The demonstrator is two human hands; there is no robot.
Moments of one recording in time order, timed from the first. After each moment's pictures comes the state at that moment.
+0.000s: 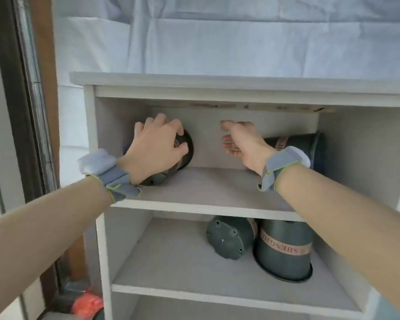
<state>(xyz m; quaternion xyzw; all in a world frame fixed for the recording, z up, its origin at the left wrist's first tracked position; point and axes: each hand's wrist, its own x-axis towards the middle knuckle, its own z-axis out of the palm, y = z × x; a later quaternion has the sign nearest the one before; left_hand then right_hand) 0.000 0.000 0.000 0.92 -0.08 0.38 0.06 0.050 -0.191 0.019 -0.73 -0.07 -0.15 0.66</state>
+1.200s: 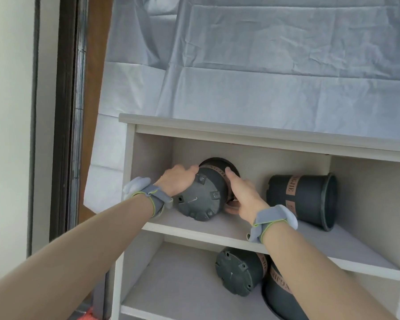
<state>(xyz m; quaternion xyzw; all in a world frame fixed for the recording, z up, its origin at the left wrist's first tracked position) 0.022 0.010 0.002 0.90 0.06 0.16 0.40 0.059 -0.163 -0.019 -0.70 0.02 -0.02 0.71</state>
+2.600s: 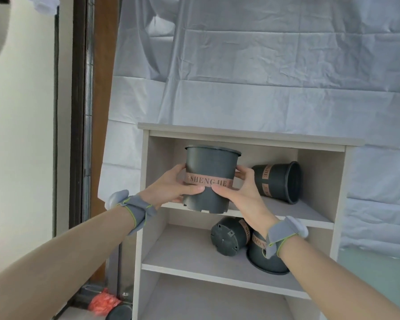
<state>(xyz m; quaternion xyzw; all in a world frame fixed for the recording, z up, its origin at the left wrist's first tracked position) -0.136 0.010 -0.025 0.82 -0.15 0.12 0.55 -0.107 -0.204 -0.049 -0.69 -0.24 -0.17 0.66</state>
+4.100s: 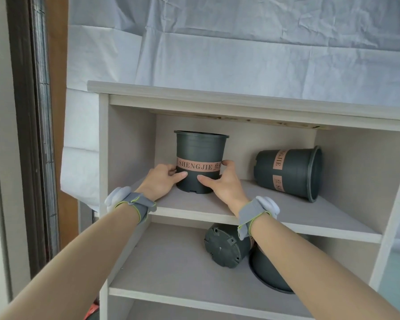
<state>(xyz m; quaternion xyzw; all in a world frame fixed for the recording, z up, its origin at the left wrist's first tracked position) 0.059 0.019 -0.068 0.88 -0.06 0.19 0.43 0.069 -0.169 -0.073 -0.81 -0.14 -0.21 0.54</state>
